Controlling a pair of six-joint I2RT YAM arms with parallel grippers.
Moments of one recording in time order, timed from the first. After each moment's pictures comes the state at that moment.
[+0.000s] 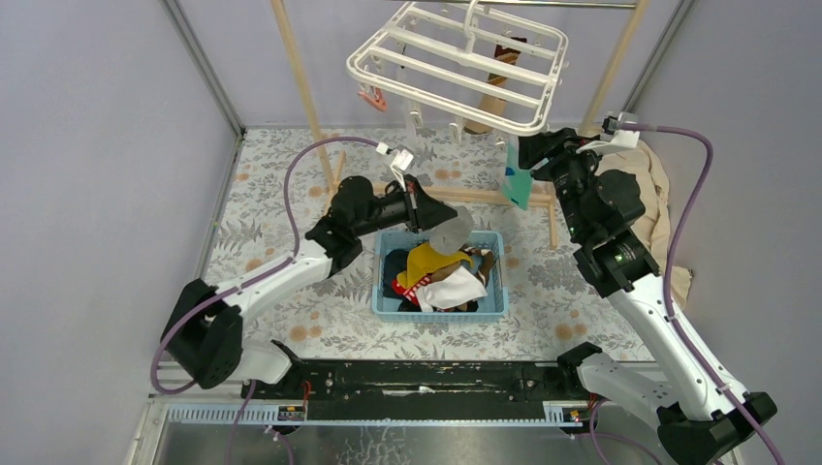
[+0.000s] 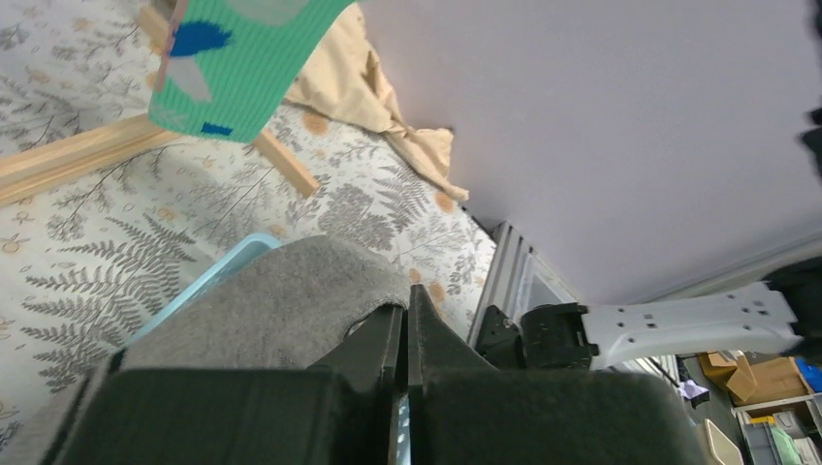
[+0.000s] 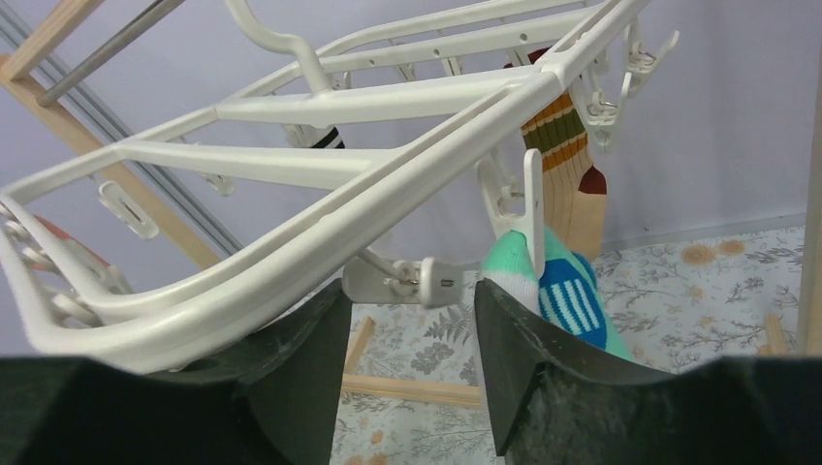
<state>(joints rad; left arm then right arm) -0.65 1.41 0.92 0.46 0.51 -0.67 0.46 0.94 1.08 0.06 0.28 0.43</state>
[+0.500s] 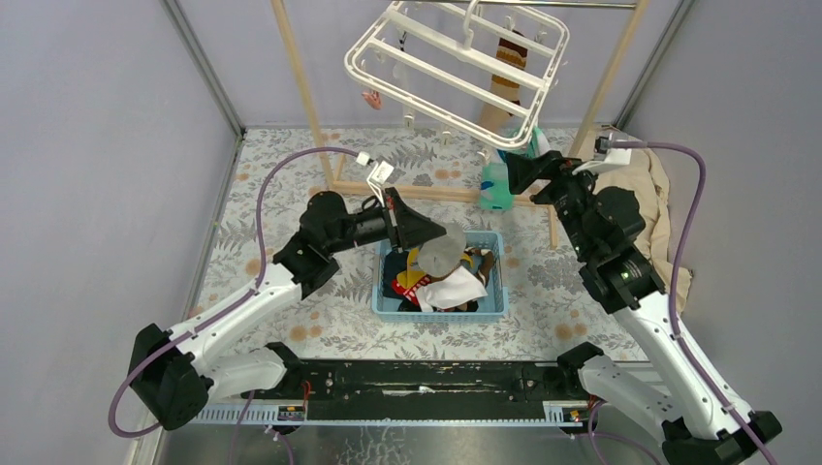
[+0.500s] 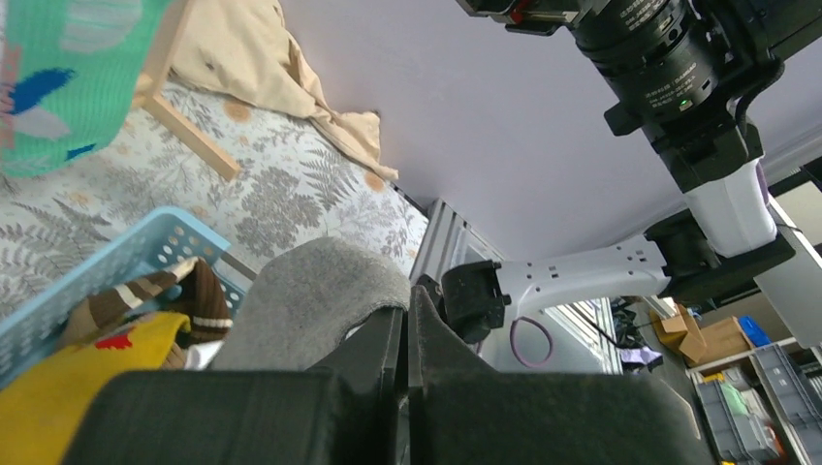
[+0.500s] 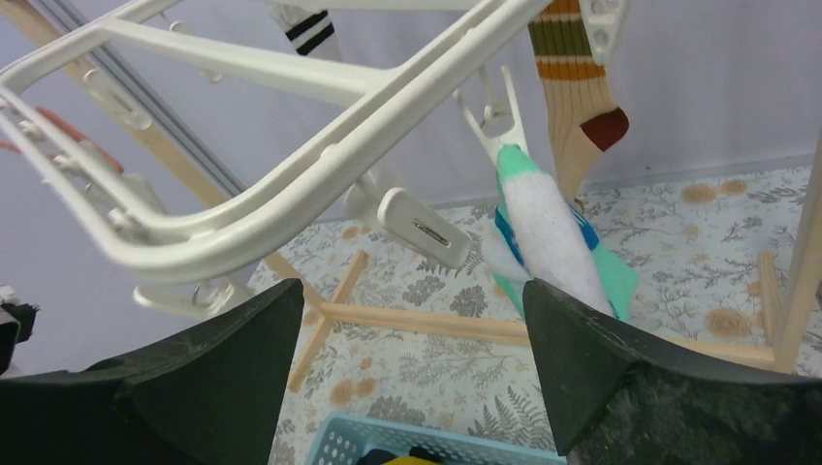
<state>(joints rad) -0.68 1.13 0.86 0.34 0.58 -0.72 0.46 0.86 1.00 -0.03 0.21 0.43</state>
